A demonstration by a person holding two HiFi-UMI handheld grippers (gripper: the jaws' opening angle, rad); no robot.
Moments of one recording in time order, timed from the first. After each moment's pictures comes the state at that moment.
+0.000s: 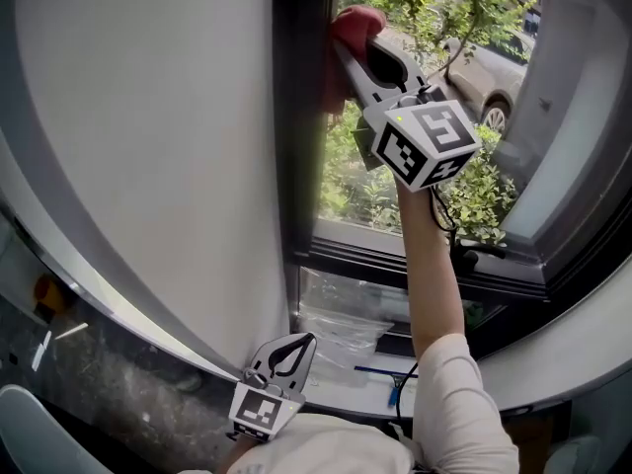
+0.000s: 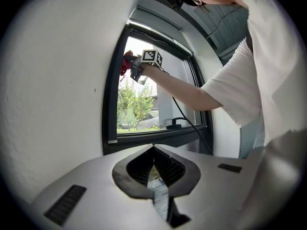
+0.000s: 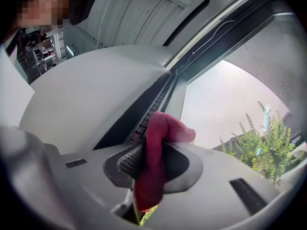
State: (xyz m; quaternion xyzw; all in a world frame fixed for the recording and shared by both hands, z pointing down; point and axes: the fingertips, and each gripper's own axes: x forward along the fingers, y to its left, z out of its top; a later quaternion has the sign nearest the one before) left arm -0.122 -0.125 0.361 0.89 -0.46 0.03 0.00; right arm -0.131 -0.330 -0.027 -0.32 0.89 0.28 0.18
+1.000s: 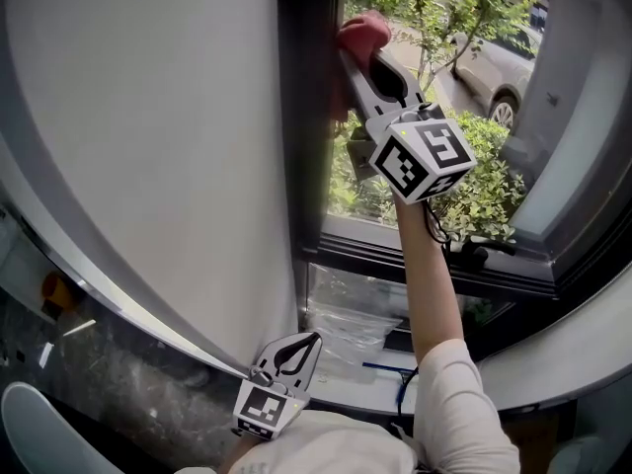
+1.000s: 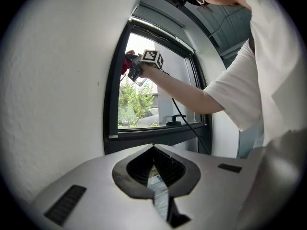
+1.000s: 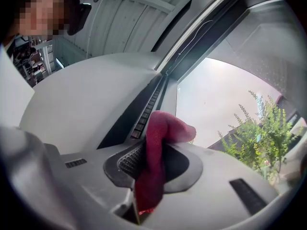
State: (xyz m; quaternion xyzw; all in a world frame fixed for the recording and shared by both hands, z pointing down) left arm -0.128 -0.123 0.370 0.89 -0.45 0.05 0.02; right arm -0.133 -0.333 -0.003 -0.31 0.89 0.22 0.24
